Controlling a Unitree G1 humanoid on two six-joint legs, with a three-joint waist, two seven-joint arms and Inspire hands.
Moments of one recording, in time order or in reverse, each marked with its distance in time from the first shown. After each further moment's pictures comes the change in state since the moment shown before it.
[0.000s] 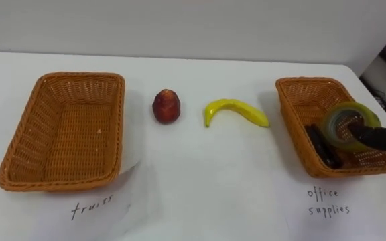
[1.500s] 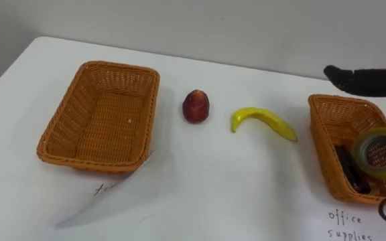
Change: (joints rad) left arm -0.044 0.029 0.003 -0.001 0.015 0.004 -0.031; right arm -0.180 -0.057 0.143 -0.125 -0.001 0.000 0.071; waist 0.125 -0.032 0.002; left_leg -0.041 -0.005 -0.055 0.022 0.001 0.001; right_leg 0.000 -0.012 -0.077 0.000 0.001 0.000
